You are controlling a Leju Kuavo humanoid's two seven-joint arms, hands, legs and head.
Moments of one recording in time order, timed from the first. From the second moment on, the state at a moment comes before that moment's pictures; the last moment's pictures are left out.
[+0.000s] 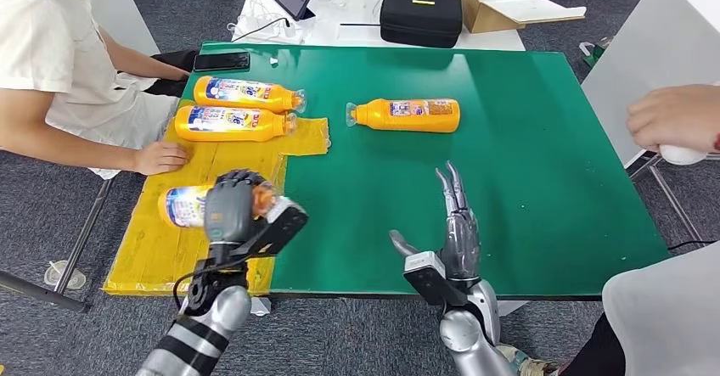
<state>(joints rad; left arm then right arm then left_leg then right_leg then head) -0.33 -0.14 -0.48 -0.98 -1.00 0.47 -0.16 -0.07 0.10 0.27 -1.34 0.54 -0.53 -0.54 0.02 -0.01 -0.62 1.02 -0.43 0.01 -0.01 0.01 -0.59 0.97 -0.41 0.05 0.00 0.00</state>
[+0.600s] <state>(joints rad) -0.60 -0.21 -0.60 -0.47 -1.16 0.18 -0.05 -0.15 0.15 0.24 -1.17 0.49 -0.48 -0.58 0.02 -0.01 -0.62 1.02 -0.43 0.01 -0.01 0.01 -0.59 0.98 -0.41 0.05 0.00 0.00</state>
